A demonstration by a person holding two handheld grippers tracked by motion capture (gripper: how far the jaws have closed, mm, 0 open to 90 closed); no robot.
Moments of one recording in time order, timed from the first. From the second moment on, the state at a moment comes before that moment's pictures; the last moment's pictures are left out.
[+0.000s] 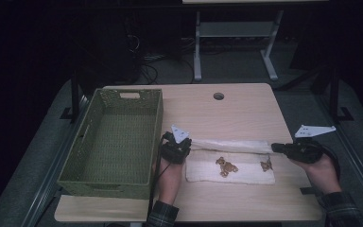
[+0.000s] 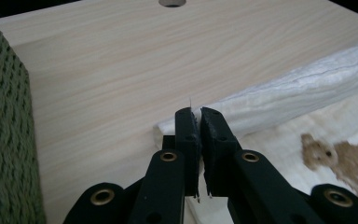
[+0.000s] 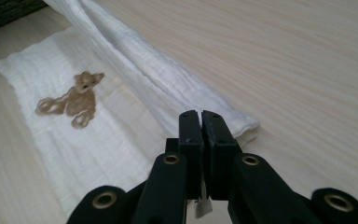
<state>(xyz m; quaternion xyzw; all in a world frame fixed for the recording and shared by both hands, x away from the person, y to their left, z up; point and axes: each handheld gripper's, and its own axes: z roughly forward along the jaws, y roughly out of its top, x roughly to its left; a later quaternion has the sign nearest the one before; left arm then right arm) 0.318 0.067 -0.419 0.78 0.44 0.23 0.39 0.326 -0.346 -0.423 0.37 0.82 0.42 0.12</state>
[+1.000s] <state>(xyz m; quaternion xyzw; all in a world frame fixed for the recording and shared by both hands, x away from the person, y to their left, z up) 0.262 0.069 -0.449 0.80 0.44 0.21 0.36 0.268 -0.345 -0.447 0.36 0.85 0.38 0.06</state>
